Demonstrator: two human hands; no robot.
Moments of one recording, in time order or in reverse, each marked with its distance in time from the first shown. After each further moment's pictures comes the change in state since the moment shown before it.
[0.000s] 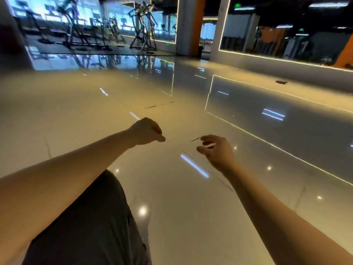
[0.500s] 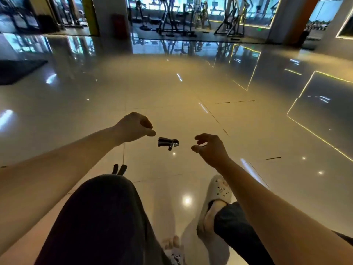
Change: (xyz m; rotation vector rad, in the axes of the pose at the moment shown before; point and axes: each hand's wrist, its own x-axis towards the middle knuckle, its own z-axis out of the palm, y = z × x) left_hand -0.029 -0.213 -0.114 0.022 0.265 -0.440; right_hand 0.145 -0.077 0.250 0.045 -0.485 -0.238
